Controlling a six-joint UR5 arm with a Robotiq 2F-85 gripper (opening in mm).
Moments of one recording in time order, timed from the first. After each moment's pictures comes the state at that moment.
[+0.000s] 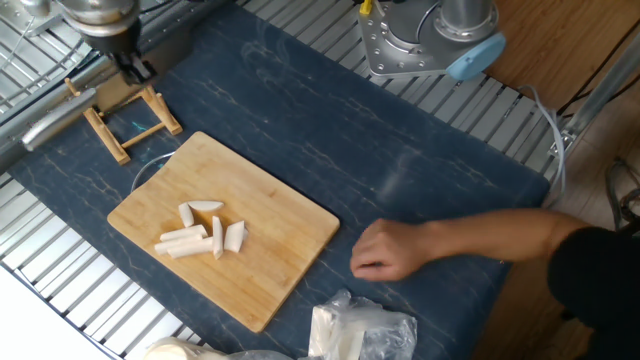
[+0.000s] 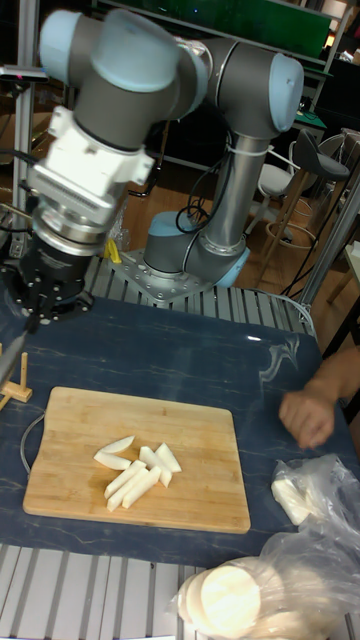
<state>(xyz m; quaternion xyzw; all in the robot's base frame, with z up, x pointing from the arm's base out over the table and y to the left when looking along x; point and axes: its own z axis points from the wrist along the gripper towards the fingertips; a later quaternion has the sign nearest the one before) 0.566 -0.207 0.196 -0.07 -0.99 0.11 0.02</state>
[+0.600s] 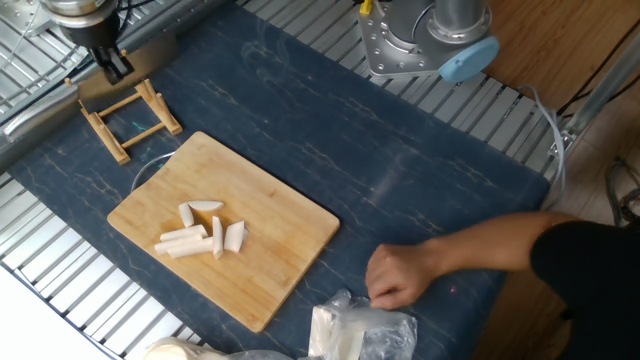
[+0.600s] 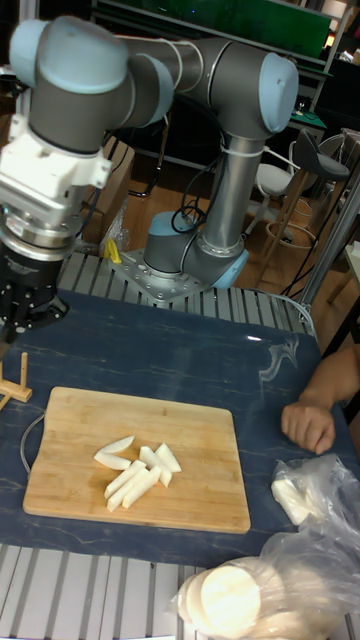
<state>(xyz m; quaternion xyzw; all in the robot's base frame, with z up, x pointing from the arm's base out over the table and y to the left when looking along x) 0.569 -0.231 0.171 -0.10 -0.99 0.08 0.01</state>
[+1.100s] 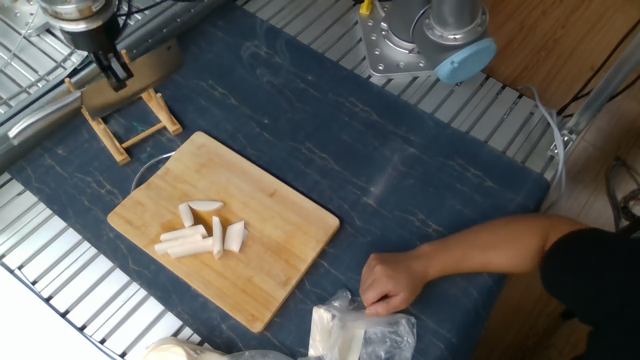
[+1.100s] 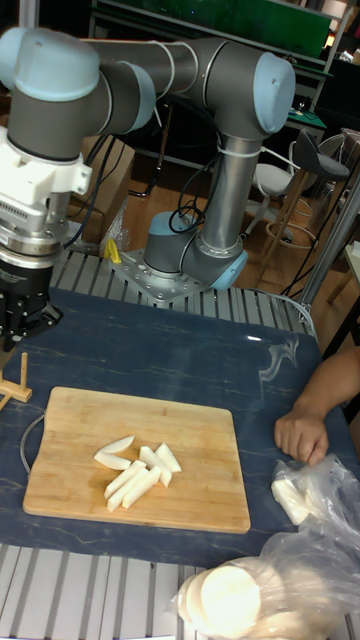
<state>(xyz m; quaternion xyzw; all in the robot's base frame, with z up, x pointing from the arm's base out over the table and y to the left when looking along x) 0.569 -0.236 0.157 -0.11 -0.99 0.06 0.00</state>
